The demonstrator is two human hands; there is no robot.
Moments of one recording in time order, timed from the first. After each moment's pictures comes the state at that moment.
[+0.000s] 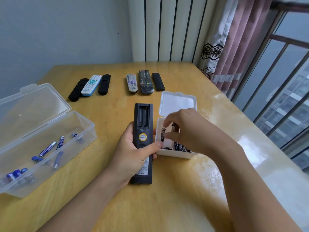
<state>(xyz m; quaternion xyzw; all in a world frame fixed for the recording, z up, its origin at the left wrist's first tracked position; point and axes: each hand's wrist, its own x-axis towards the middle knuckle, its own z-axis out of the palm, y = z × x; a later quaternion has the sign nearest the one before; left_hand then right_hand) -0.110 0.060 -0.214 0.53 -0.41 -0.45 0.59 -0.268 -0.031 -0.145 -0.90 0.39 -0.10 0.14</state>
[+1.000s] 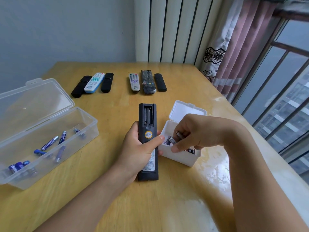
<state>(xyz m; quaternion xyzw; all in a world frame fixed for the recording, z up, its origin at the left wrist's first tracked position) -0.124 0.052 -0.219 0.52 -0.35 -0.46 0.63 -0.285 -0.047 -0.128 -0.85 0.38 0.09 0.36</state>
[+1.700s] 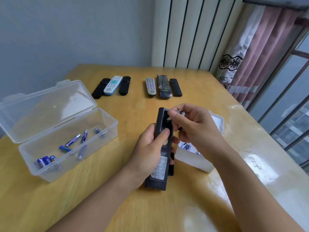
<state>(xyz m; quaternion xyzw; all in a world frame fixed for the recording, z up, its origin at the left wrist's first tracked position) -0.109 0.070 -0.196 0.48 -0.39 -0.50 0.61 -0.232 -0.027 -0.159 -0.66 0.28 -0.37 0.59</state>
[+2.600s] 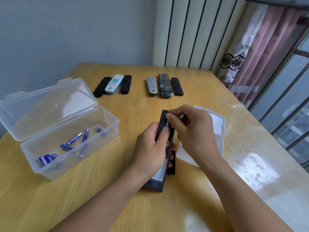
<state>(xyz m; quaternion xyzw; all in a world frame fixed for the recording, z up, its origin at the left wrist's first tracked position) -0.111 0.063 -0.207 0.55 -0.42 -0.40 0.60 -0.216 -0.014 -0.175 -0.75 0.37 -0.46 0.30</state>
